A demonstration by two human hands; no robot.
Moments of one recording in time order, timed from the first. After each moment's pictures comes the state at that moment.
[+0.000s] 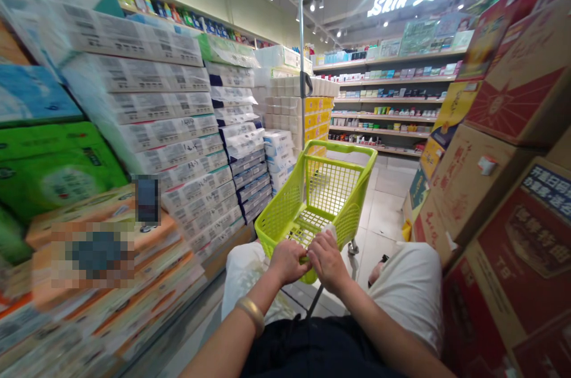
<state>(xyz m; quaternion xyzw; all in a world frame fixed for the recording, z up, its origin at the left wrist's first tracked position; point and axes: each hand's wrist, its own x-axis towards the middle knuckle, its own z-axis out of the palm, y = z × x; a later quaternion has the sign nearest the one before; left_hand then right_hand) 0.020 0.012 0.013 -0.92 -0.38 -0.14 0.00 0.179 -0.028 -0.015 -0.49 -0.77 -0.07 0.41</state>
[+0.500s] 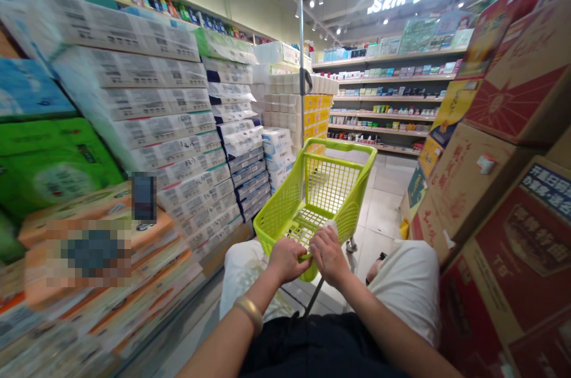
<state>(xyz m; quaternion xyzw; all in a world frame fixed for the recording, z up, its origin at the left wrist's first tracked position) 0.022 0.012 0.011 -0.92 -0.37 -0.15 0.00 0.185 -0.025 -0.012 -0.50 -0.76 -0.08 0.42</state>
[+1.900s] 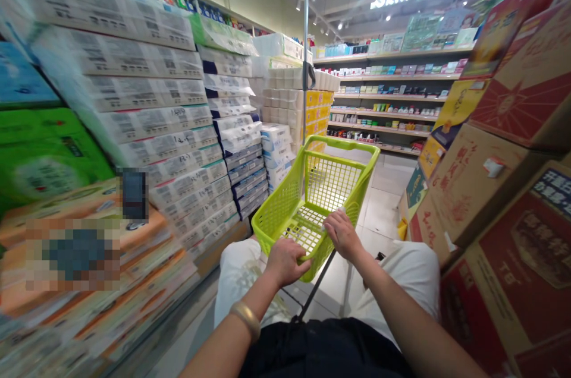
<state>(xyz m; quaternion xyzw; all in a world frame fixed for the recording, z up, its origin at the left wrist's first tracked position) 0.022 0.015 0.011 -0.91 -0.36 -0.19 -0.03 0.235 0.012 0.007 -0.51 -0.76 -0.08 0.38</state>
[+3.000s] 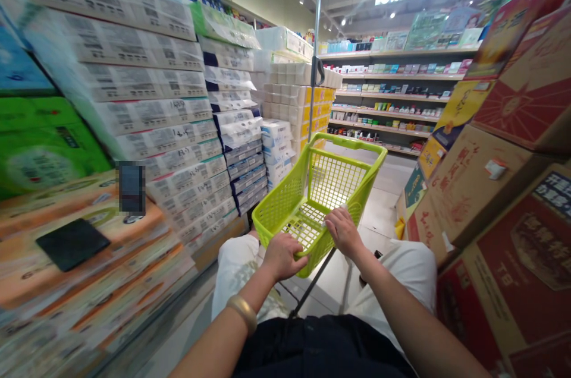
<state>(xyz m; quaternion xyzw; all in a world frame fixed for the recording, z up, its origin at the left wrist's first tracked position) 0.017 0.020 0.011 -0.92 -0.35 -0.19 -0.01 0.241 0.015 0.005 -0.52 -0.76 -0.10 0.38</state>
